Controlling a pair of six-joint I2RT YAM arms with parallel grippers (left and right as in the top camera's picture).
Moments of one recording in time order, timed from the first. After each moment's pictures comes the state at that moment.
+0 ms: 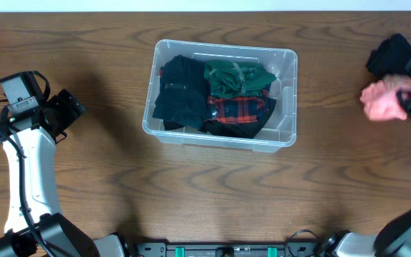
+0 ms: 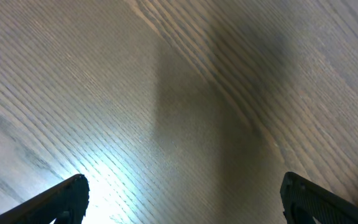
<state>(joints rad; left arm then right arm) 0.42 1.46 1.11 -0.69 -0.04 -0.38 -0.66 1.52 1.21 -0.53 -0.69 0.23</state>
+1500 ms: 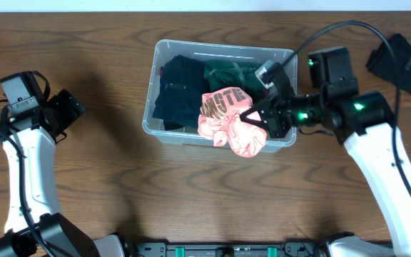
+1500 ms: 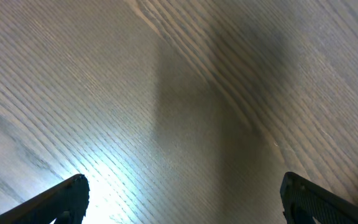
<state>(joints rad) 0.42 1.46 1.11 -0.69 -0.04 -0.38 0.29 1.43 1.34 -0.92 -0.85 -0.14</state>
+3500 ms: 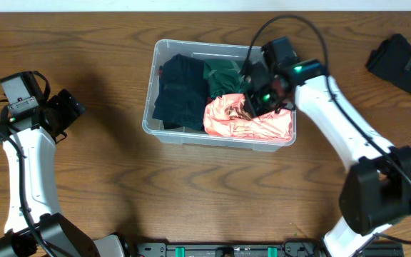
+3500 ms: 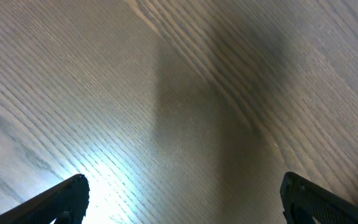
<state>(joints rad) 0.42 1.46 1.11 -0.69 -0.04 -0.38 0.33 1.82 1.50 -0.93 -0.36 -0.02</state>
